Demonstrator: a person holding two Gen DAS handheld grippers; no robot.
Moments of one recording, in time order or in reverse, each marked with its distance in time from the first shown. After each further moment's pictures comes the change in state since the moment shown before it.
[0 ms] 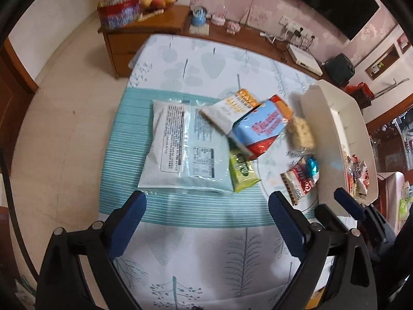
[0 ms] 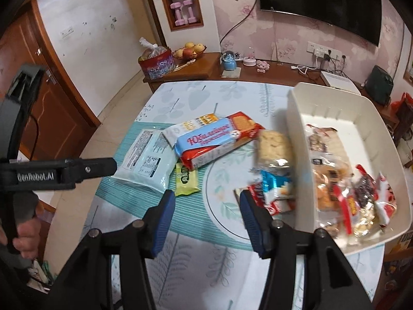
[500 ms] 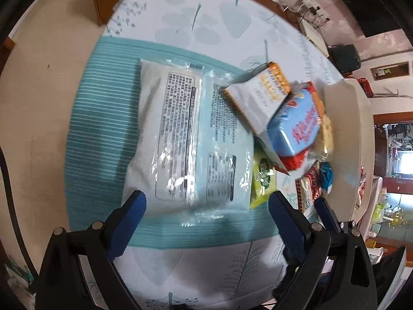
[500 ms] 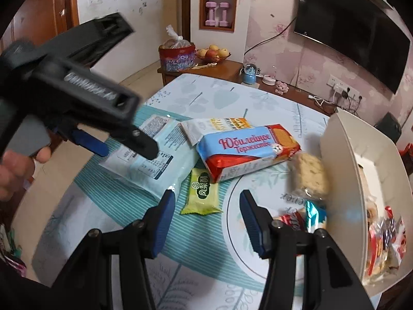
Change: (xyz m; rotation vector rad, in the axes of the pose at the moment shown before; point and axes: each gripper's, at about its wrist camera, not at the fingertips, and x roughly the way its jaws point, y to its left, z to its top) left arm 0.105 0.035 0.045 -0.113 0.287 -0.132; right arm 0.071 0.053 -0.008 -0.251 -0.051 -0.082
